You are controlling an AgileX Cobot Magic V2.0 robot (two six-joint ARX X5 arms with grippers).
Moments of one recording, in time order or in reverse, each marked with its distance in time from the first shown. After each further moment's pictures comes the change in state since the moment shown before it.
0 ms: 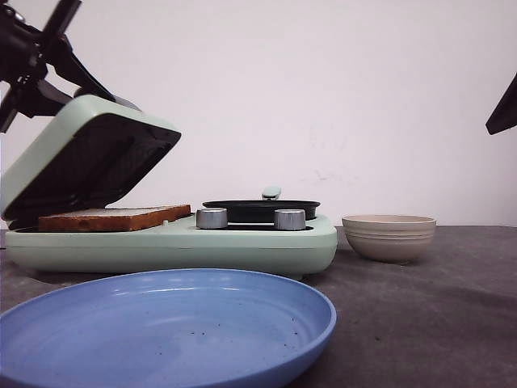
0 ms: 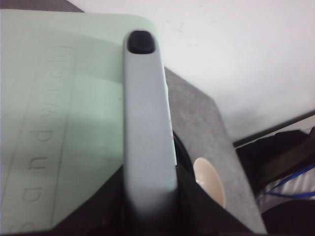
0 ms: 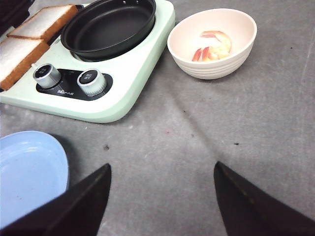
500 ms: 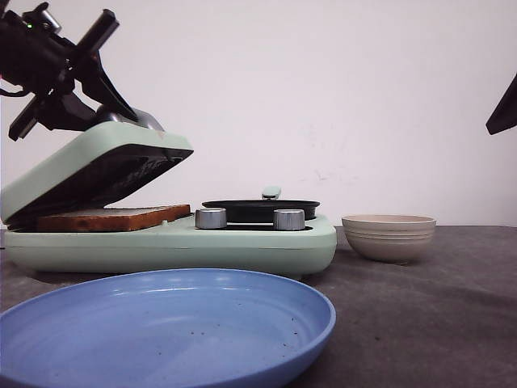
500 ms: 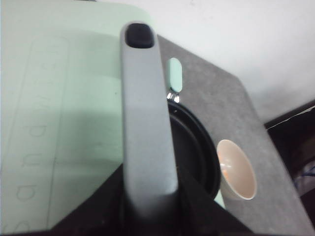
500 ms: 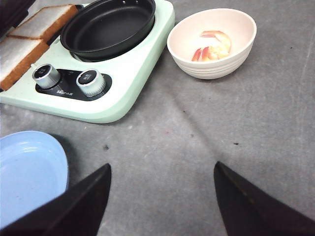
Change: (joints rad) left arm -0.117 0.009 0.004 -0.065 -0.153 0.115; right arm 0.000 0.000 0.000 0.000 0.000 0.000
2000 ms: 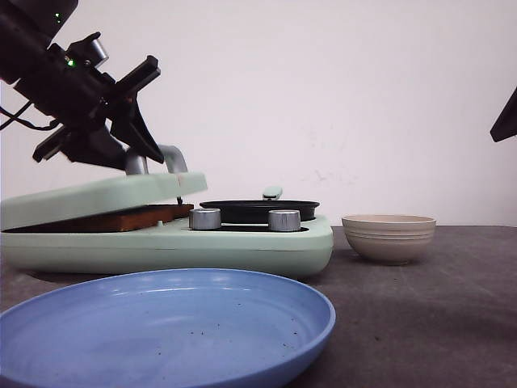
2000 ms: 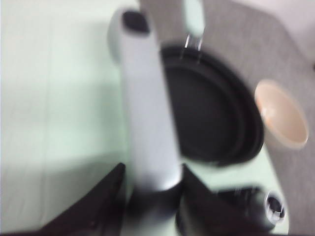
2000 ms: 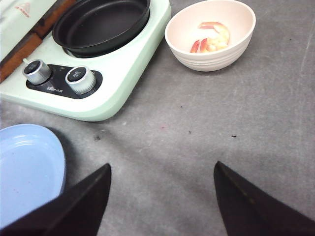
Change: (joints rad) left arm -0.129 0.077 -0.010 -0.095 -0.112 0.153; right arm 0.000 0.000 0.000 -0.025 -0.001 0.000
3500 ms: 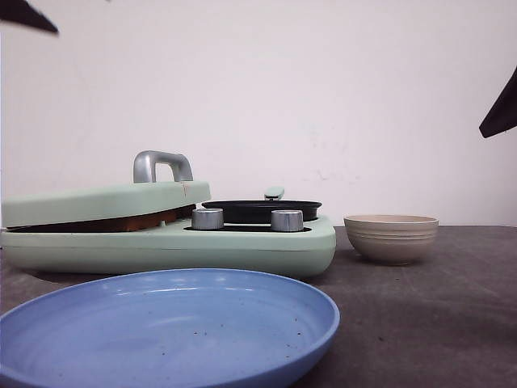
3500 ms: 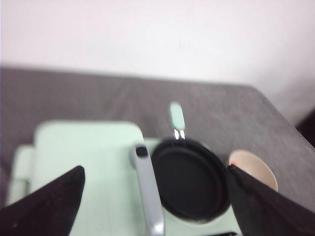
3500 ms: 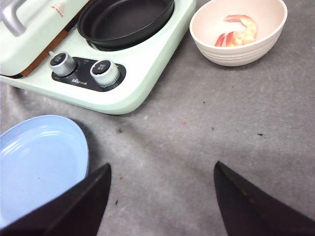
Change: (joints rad) left arm 0.154 -0.411 0.189 -0.258 0.047 0.167; right arm 0.000 0.000 0.000 0.001 -0.078 0.000
